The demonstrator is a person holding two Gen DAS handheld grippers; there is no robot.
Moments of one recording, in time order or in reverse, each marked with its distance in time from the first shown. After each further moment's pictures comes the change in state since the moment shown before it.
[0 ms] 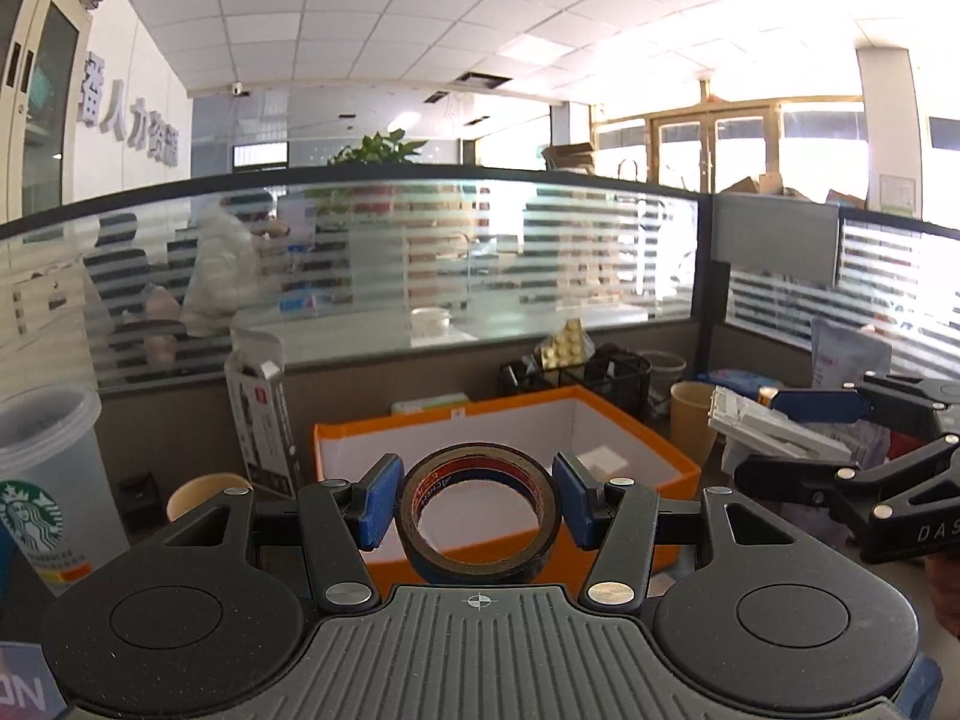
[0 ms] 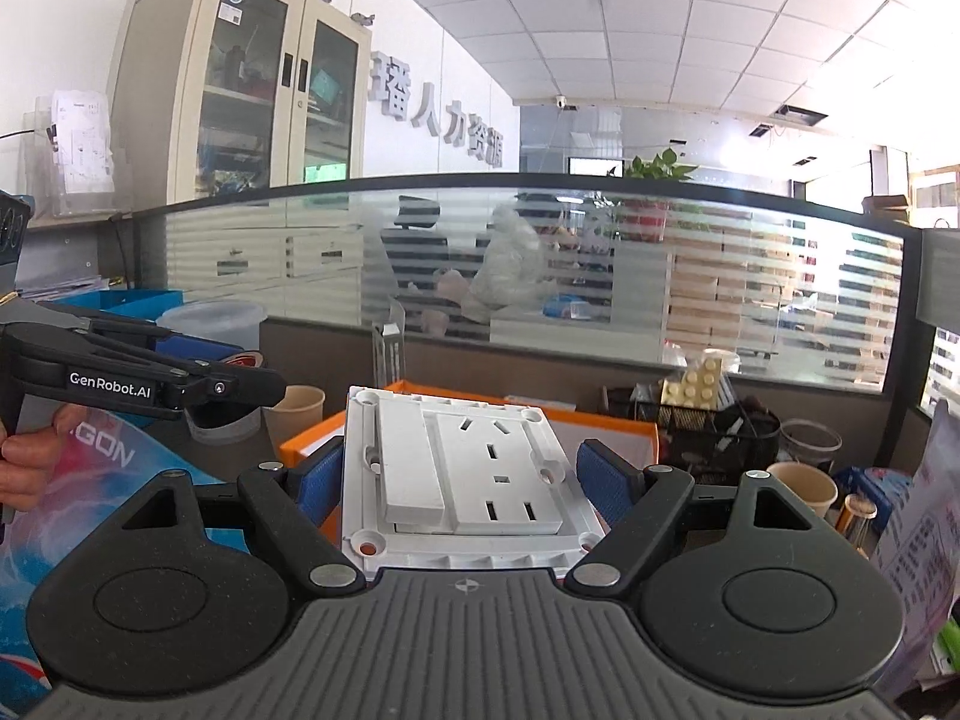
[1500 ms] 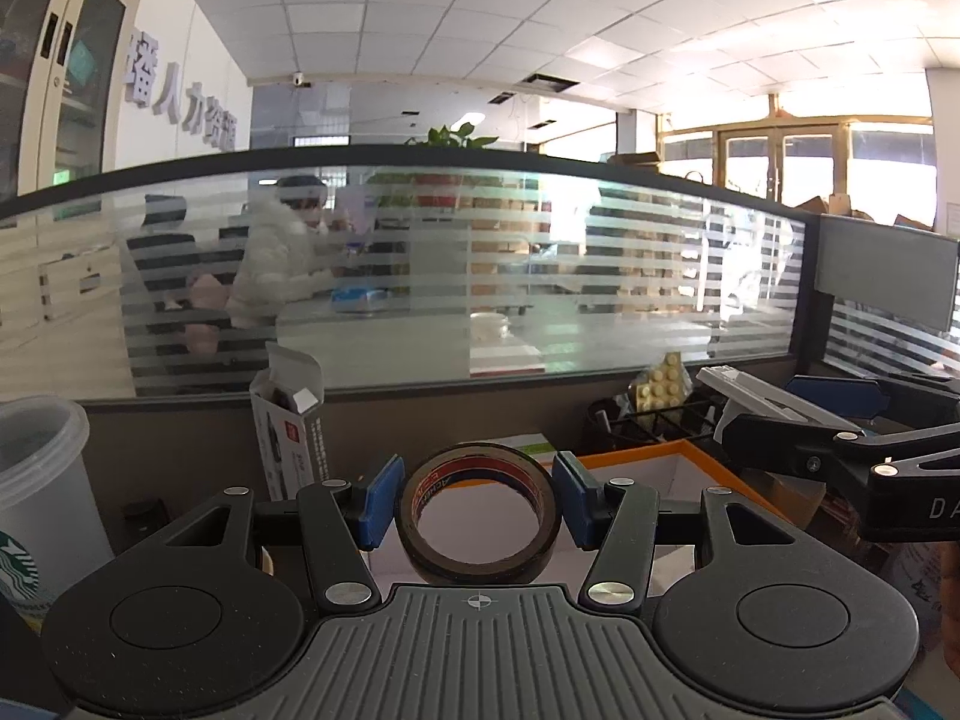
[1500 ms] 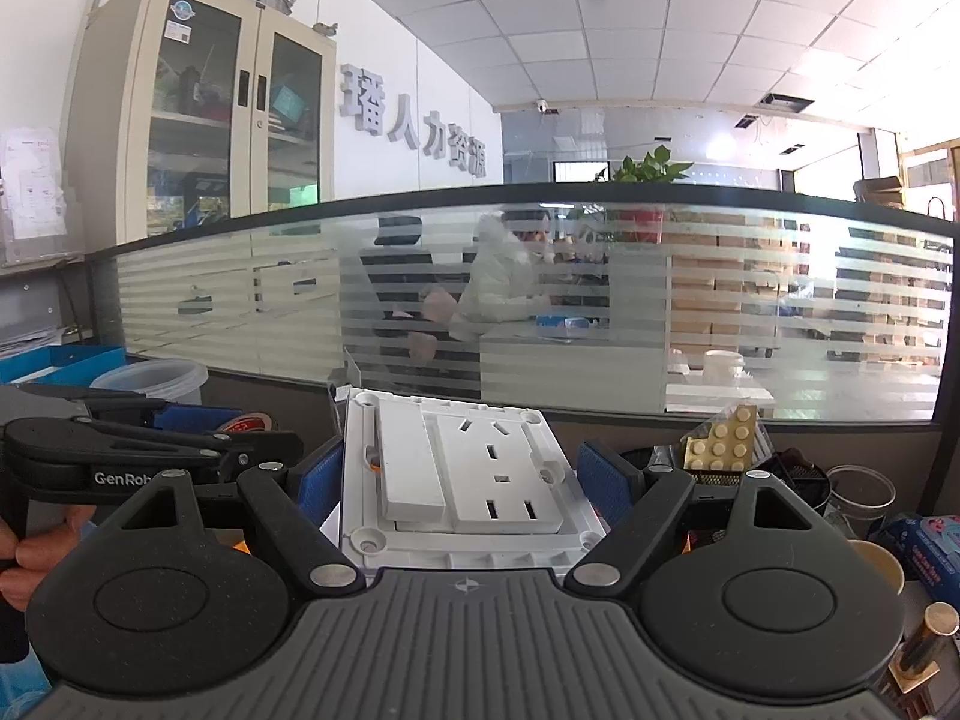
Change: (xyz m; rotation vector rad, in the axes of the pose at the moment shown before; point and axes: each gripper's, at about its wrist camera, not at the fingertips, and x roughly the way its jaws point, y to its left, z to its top) left arm 0.090 0.038 0.019 -0.067 0.004 0.116; right arm 0.110 -0.027 0.050 0.064 -0.016 -0.008
